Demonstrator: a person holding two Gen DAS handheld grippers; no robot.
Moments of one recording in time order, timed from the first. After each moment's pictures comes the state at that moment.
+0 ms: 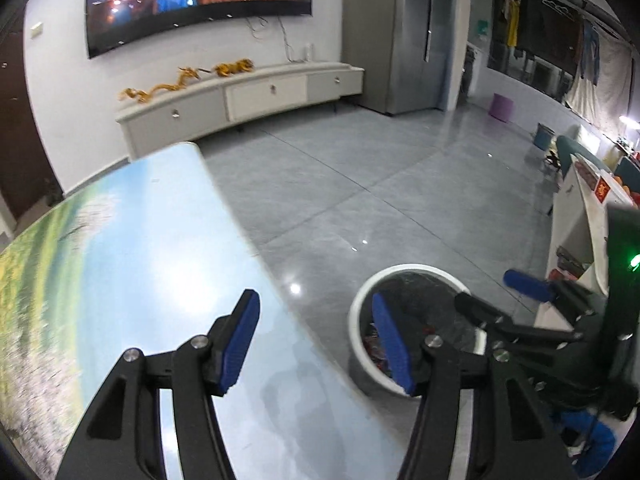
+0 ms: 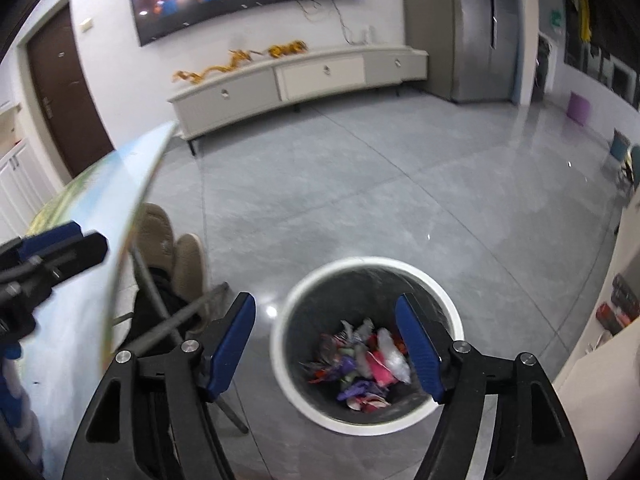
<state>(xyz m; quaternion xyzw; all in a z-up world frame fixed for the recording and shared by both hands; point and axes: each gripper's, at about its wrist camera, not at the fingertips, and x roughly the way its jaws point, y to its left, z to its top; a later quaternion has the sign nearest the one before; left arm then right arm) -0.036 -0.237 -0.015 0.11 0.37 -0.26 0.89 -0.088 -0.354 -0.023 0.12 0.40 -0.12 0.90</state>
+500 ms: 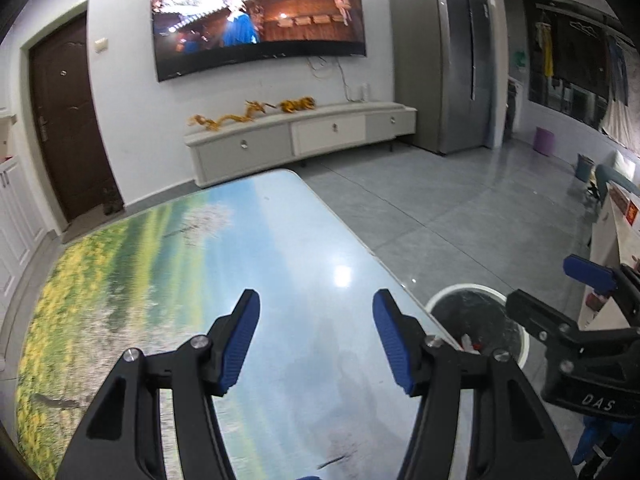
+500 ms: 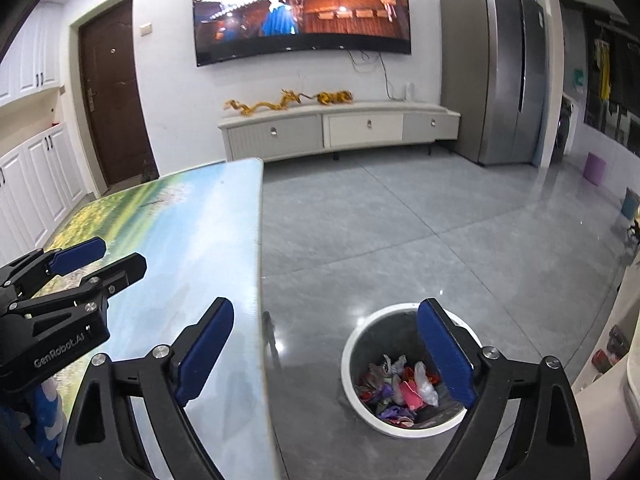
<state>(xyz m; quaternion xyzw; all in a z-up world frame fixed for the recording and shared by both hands) -0.077 -0.141 0.018 0.10 0.29 -0.17 0.94 -0.113 -0.260 0.042 0.06 0.32 -0.08 0.94</state>
